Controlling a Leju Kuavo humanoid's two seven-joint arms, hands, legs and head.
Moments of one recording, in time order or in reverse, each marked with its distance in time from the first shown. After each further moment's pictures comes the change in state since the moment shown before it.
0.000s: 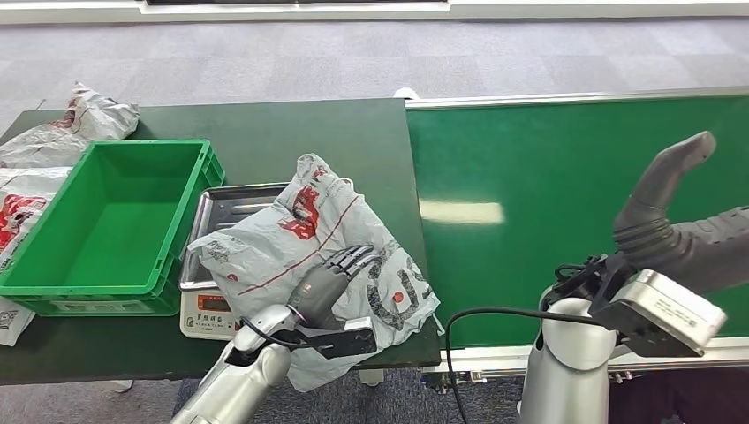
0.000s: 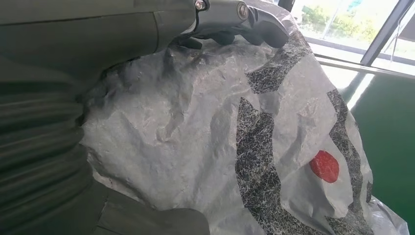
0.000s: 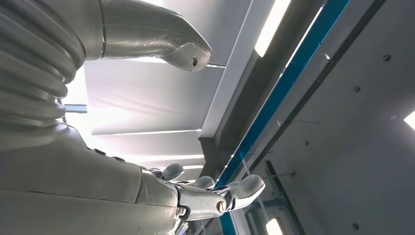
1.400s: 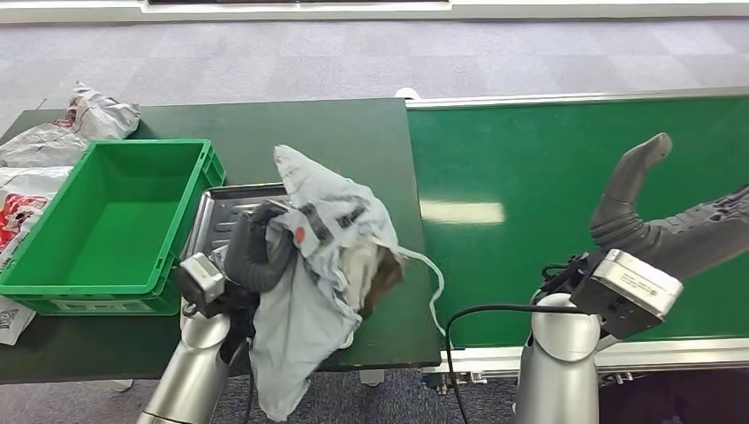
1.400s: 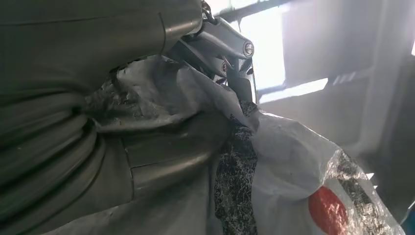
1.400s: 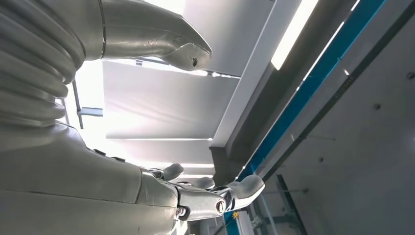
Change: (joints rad) left arm 0.043 -0.008 0.242 -0.400 0.936 -0.325 -0.278; right arm 0.002 -0.001 -0.009 0.080 -0.003 0.000 0.000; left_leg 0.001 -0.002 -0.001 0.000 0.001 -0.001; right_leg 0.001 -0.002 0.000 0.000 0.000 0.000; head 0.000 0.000
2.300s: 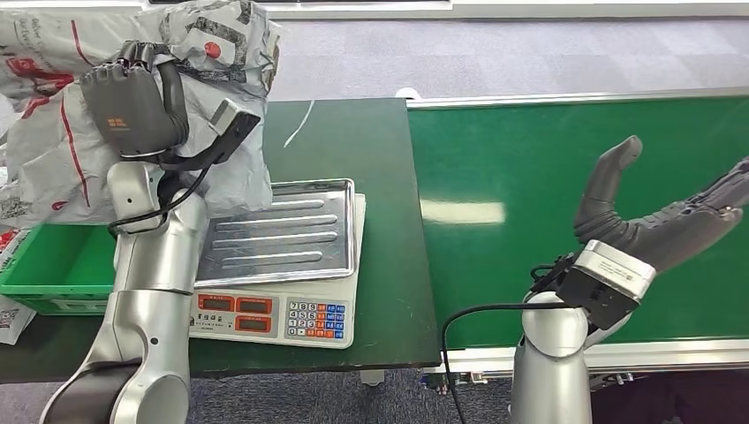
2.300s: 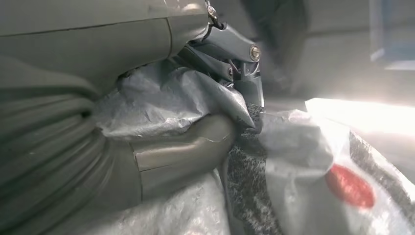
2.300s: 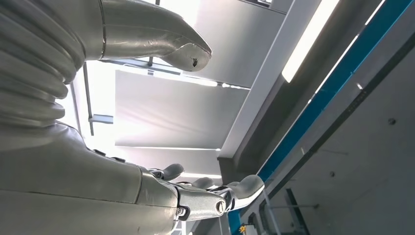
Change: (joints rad) left arm -0.510 -0.013 0.345 0.328 -1.430 0.989 0.517; right arm 0.006 0.000 0.006 0.052 -0.010 0.000 0.000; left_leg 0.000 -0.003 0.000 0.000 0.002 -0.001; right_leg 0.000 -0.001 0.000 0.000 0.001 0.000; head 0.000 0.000
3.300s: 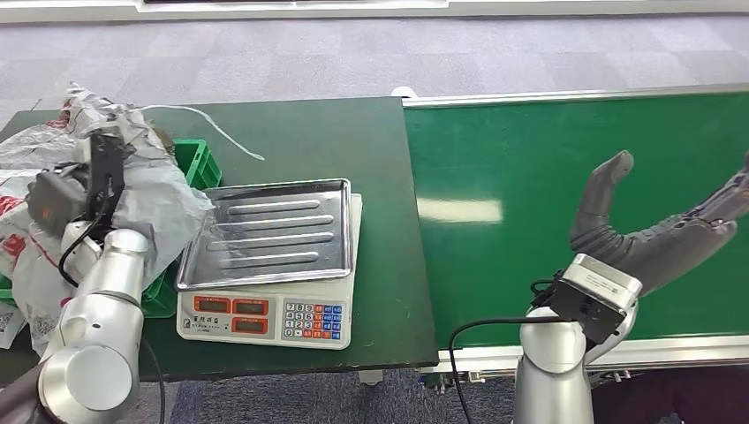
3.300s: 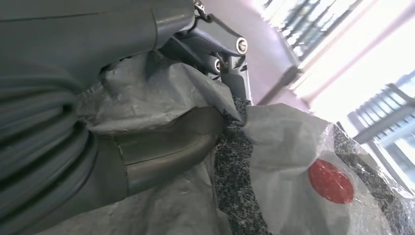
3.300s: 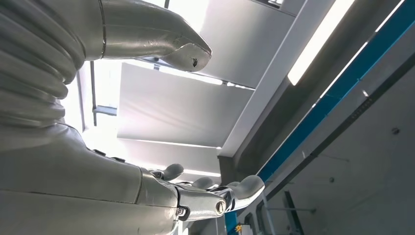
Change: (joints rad) left arm -0.033 0.196 0.511 0.462 0.358 -0.001 0.112; right arm 0.063 -0.009 0.026 -0.037 0.060 0.000 0.045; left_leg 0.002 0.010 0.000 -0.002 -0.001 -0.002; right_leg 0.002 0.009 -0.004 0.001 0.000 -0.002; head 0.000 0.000
